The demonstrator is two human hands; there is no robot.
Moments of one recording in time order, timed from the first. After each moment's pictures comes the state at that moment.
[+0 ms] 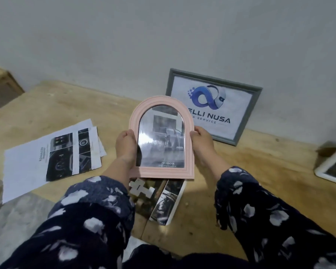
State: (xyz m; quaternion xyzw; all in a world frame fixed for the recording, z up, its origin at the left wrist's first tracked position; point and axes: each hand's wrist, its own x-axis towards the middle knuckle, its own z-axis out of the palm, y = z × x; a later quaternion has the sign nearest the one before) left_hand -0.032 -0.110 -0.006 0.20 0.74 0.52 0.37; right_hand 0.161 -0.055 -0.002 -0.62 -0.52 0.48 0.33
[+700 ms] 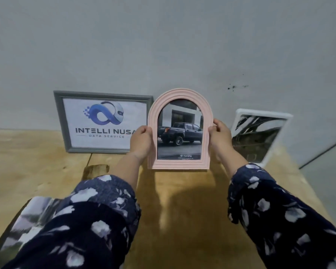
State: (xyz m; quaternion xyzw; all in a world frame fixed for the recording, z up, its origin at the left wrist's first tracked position) left_hand 0.257 0.000 0.016 0.44 0.65 0.41 0.45; right_hand 0.471 -0.010 0.029 -0.70 -0.36 0.37 0.49
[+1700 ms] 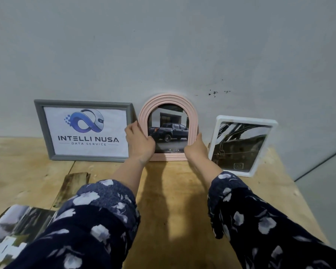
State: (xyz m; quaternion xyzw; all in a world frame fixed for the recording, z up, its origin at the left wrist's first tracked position) left_hand 0.333 0.019 0.017 0.53 0.72 0.36 0.25; right_hand 0.493 0.014 -0.007 -0.77 -0.42 0.39 0.29
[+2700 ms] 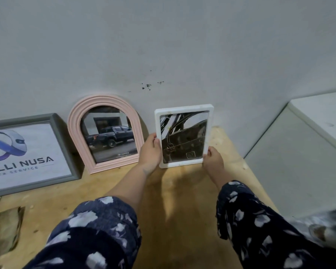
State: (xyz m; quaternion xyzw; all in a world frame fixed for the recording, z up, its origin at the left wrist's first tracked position) left_hand 0.494 0.002 -0.011 0.62 0.56 0.31 0.46; right_hand 0.675 -0.063 -0.059 -0.81 -0.36 0.28 0.38
